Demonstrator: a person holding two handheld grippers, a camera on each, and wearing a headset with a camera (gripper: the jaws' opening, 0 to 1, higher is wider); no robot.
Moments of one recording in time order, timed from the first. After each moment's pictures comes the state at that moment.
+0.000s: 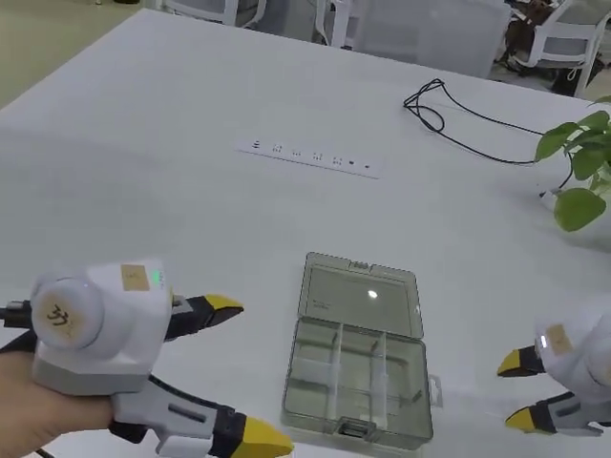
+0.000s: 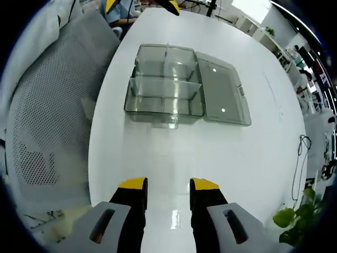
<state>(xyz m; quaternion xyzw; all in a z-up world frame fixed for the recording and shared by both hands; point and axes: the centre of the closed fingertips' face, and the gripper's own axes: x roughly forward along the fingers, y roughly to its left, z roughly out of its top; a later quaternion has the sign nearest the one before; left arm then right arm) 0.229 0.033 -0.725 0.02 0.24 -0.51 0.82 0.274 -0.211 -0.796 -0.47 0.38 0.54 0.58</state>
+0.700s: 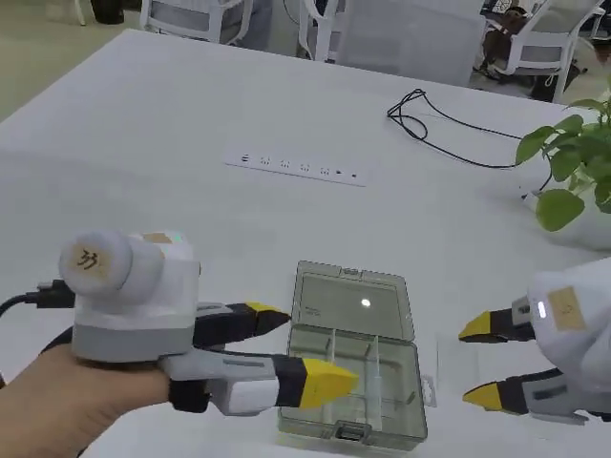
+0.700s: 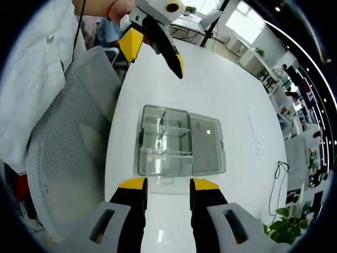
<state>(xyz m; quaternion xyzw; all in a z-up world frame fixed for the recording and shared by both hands) 0.239 -0.010 -0.674 -0.17 0.27 -0.48 0.81 0.245 -0.126 -0.706 -0.47 0.29 0.54 0.63</state>
